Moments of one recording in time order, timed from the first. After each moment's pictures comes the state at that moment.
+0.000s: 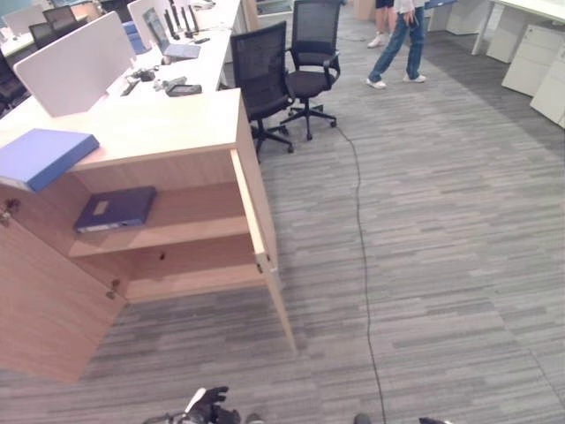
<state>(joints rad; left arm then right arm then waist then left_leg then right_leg) -0.06 0.28 -0.28 1.26 0.05 -0.13 0.06 0.05 -0.32 0.21 1.26 0.17 -0.06 -0.04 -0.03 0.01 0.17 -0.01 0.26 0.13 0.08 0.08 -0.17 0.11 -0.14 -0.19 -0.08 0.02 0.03</state>
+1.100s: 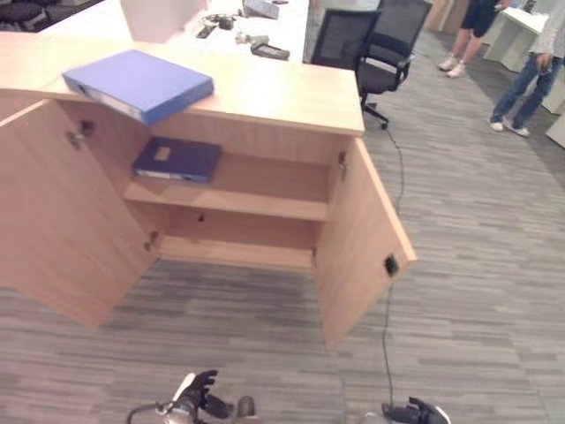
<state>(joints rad) -0.05 0.35 -0.30 1.24 0.00 -0.15 0.10 -0.03 -0.23 0.17 1.25 0.28 -0.09 -0.06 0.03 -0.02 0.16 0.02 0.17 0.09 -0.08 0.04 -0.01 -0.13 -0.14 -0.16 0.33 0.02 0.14</state>
